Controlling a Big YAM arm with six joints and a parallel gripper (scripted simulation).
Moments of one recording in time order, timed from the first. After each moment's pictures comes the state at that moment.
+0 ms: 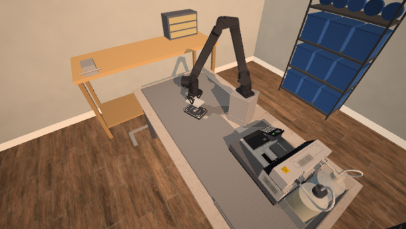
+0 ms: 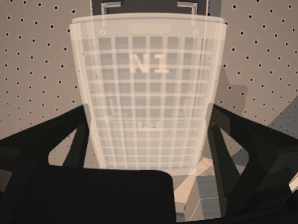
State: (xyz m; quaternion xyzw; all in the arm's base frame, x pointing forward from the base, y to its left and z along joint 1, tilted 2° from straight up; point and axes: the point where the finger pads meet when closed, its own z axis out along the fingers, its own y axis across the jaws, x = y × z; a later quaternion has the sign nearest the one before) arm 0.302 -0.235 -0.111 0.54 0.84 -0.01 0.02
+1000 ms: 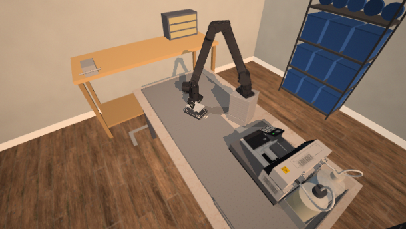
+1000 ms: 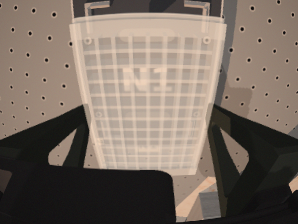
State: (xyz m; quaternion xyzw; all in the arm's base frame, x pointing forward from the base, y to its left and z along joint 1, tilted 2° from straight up) arm 0.301 -0.235 -0.159 0.54 0.84 -0.01 0.02
